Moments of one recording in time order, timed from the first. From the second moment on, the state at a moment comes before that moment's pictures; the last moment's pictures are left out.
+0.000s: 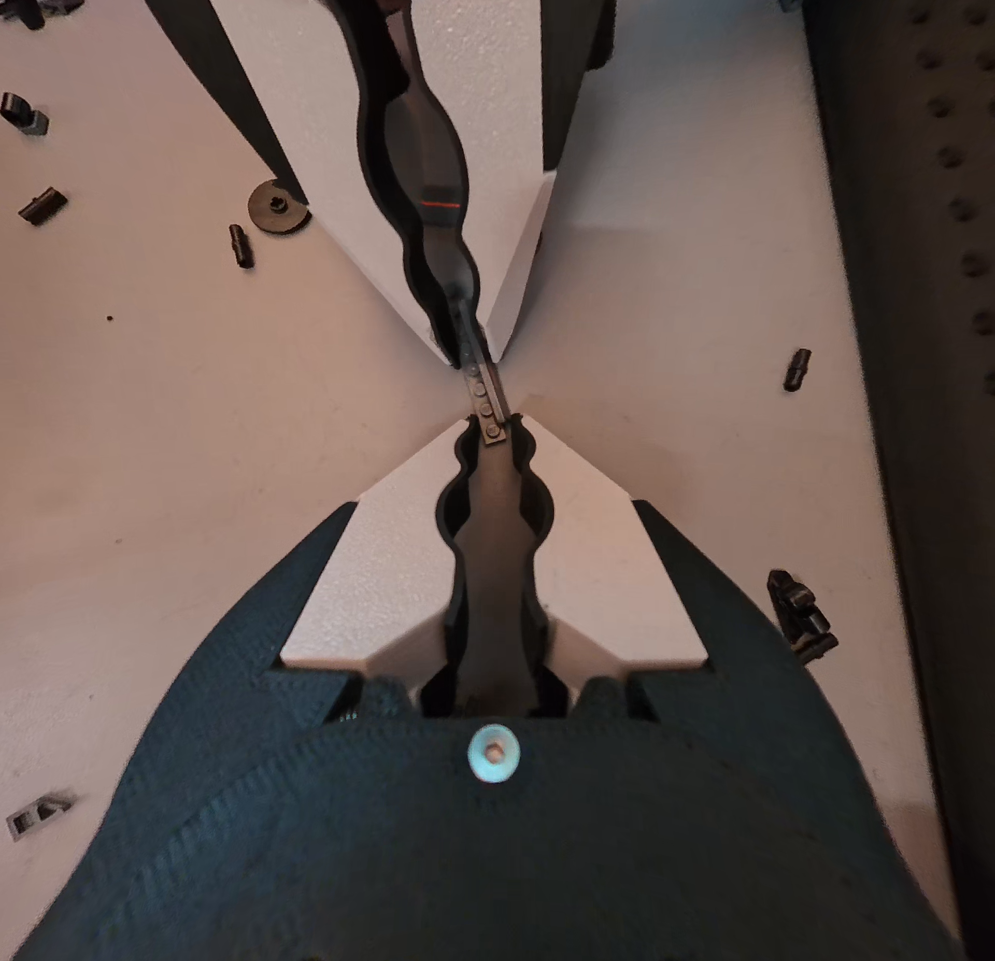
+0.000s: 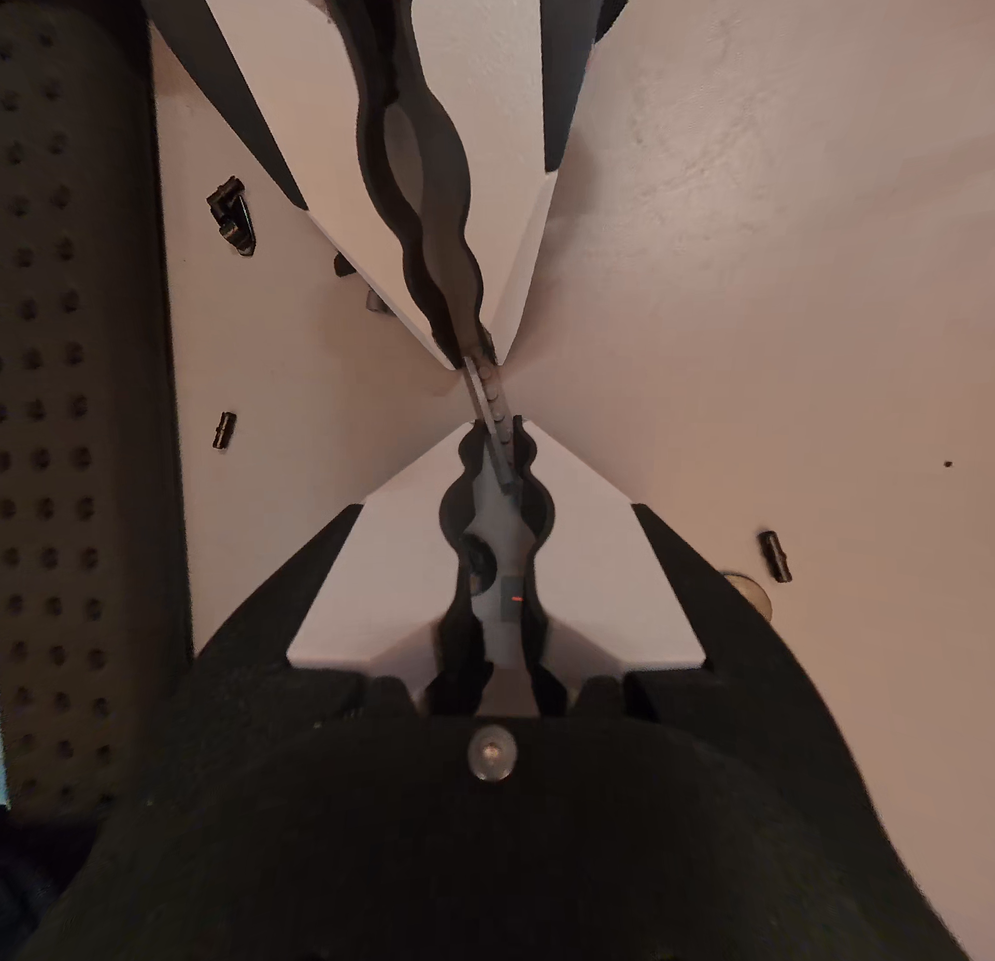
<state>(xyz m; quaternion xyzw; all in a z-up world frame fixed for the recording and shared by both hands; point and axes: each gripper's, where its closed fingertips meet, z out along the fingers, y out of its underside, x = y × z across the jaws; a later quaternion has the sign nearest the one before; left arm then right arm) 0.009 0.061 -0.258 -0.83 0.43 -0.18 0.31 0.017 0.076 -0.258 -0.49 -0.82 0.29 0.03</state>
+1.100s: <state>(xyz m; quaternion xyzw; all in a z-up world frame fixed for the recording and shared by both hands) 0.015 0.059 -0.256 -0.84 0.38 -0.27 0.29 0.022 0.073 -0.256 -0.50 -0.80 0.33 -0.02</state>
